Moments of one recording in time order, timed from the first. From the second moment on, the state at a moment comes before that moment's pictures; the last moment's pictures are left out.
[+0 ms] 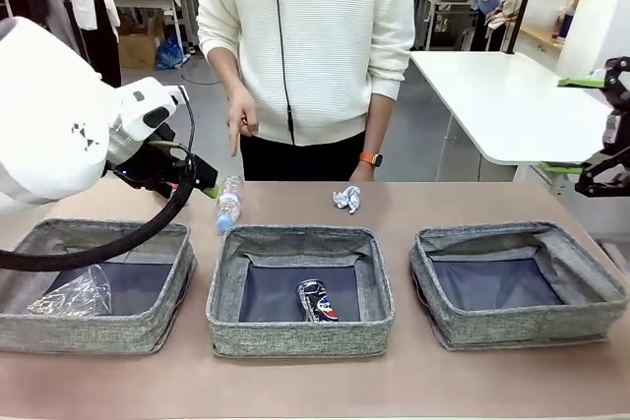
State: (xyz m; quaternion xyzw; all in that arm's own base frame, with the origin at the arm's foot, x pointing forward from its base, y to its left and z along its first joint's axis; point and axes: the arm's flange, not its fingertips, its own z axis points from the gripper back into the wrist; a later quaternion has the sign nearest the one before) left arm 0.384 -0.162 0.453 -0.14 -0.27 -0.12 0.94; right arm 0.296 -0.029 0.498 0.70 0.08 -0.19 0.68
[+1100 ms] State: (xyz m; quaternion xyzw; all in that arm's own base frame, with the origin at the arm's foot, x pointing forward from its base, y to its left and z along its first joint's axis) left arm 0.569 -0.192 0.394 -0.13 -0.08 0.02 0.99; right arm 0.296 -0.029 0.498 0.70 0.08 -0.19 0.68
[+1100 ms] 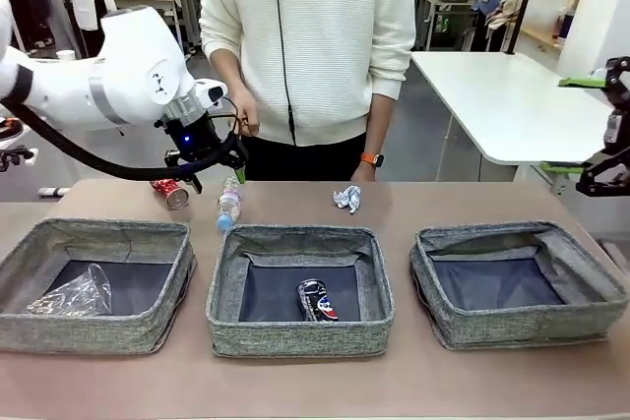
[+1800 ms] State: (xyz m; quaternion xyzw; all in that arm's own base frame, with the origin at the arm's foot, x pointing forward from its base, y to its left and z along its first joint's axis) left arm 0.603 -0.200 0.315 -0.09 -0.11 0.09 0.99; right arm 0.296 -0.030 0.498 0.70 0.08 -0.19 0.68
